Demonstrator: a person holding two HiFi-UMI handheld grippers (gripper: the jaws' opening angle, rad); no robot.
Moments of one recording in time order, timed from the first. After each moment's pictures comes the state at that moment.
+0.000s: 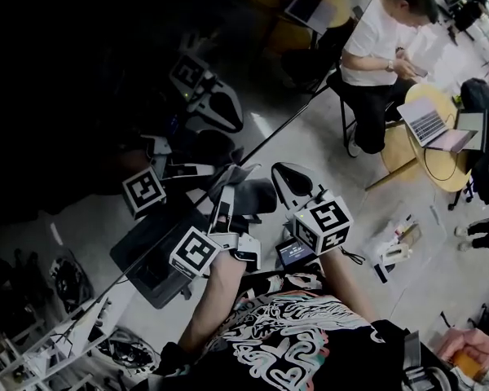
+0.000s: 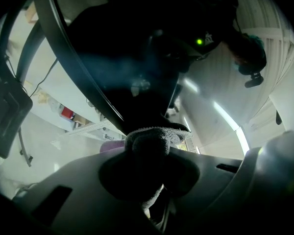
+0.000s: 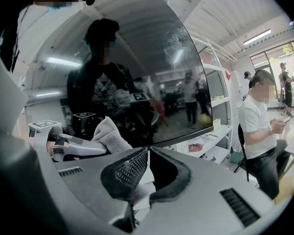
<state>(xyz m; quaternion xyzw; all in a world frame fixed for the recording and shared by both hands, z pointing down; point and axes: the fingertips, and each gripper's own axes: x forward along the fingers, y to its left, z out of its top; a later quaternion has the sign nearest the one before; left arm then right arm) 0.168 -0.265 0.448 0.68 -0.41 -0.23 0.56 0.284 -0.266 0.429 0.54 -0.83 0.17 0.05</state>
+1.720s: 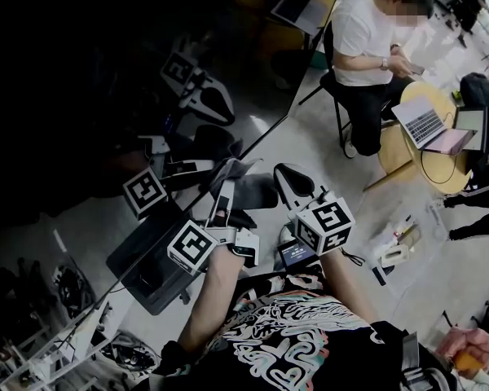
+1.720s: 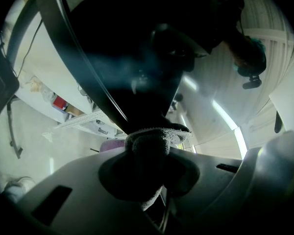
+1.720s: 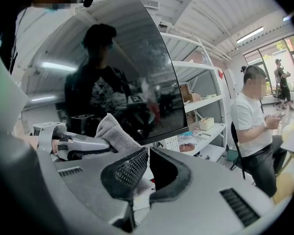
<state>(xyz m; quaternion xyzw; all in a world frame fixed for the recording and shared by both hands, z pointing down) 0.254 -0.304 0.448 0.68 -0.38 -0.24 0.58 0.366 -0.289 0.441 0.55 -0.81 0.19 0.04</state>
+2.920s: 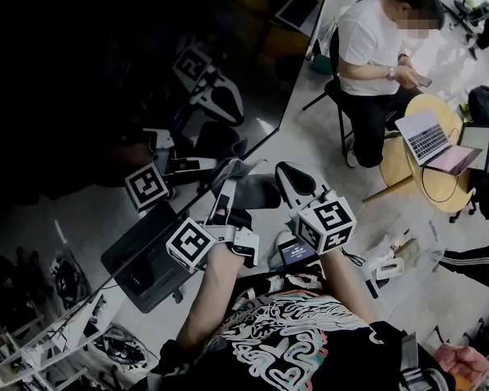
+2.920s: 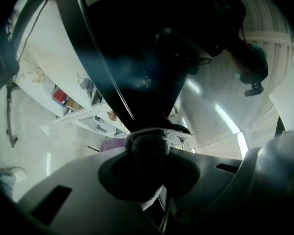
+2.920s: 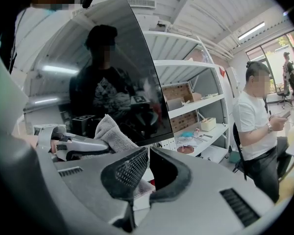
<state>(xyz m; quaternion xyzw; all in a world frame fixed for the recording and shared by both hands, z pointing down) 0.311 -0.330 0.446 0.66 -0.37 -0.27 0.60 0.420 -0.323 0.443 0.53 -0.83 0.19 0.03</state>
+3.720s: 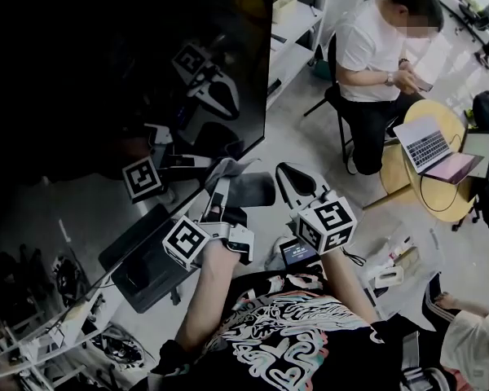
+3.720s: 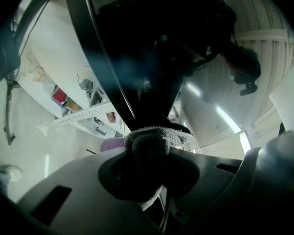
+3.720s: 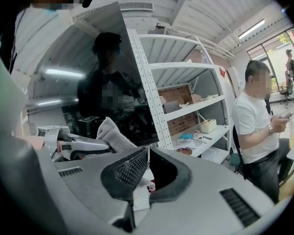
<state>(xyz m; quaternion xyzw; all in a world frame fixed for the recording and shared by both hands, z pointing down) 0.324 -0.340 0.449 0.65 -0.41 -0.26 0.58 0.453 -0.327 0.435 0.52 -0.83 0.18 0.02</state>
